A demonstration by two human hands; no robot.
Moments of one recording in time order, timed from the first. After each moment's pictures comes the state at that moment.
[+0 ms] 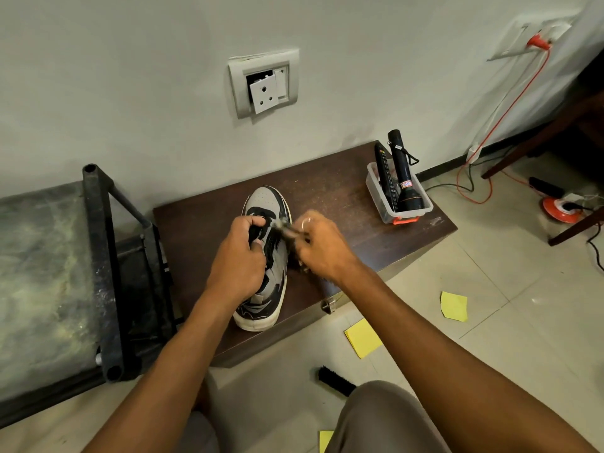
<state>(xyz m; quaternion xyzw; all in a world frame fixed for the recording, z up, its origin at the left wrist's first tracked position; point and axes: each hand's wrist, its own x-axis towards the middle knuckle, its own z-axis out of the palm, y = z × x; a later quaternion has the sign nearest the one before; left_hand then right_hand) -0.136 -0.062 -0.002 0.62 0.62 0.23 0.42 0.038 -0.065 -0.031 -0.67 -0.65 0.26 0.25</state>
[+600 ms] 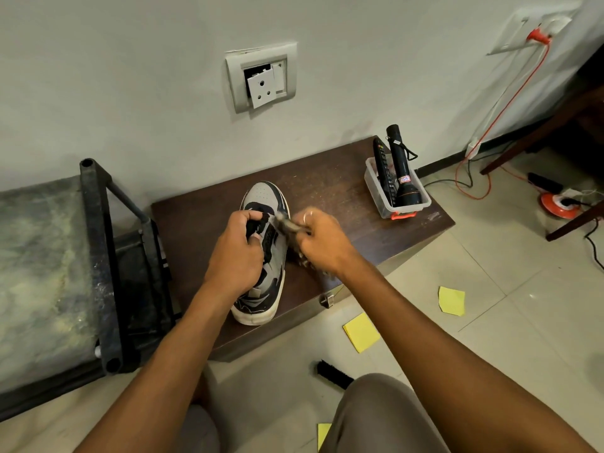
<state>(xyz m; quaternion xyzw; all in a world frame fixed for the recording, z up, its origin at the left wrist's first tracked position) -0.135 -0.062 0.001 0.62 0.62 0.24 0.42 0.038 -0.069 -0.017 -0.67 -0.60 0.33 0.27</state>
